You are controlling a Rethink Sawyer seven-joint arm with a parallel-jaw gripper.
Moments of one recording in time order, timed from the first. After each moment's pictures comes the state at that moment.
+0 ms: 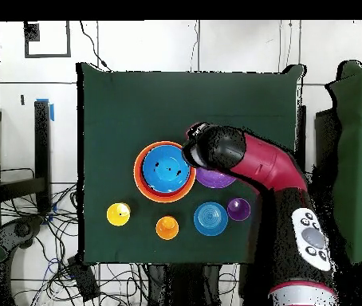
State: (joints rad) arm -0.39 -0.69 0.05 1.61 0.06 0.59 2.24
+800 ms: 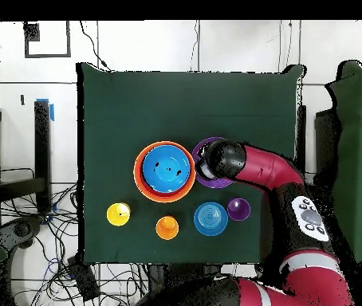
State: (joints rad) arm -0.45 -0.53 0.08 1.58 -0.14 0.57 2.24
